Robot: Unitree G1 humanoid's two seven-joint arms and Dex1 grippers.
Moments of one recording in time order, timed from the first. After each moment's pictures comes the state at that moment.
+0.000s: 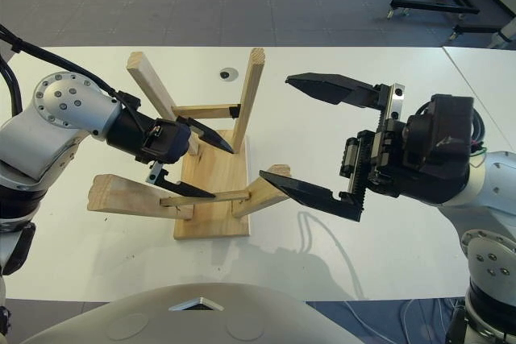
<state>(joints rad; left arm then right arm) -0.63 0.78 -0.38 -0.46 -0.38 0.50 -1.37 0.02 -0.83 -0.44 -0.84 1.16 0.45 0.81</state>
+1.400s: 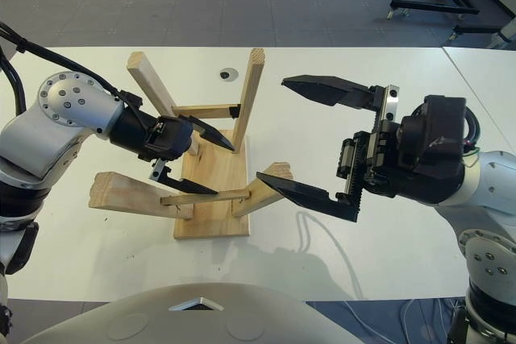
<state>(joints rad) -0.63 0.77 -0.39 -0.43 -0.38 0.51 -1.35 0.02 -0.84 -0.42 -0.84 1.16 0.44 0.80</state>
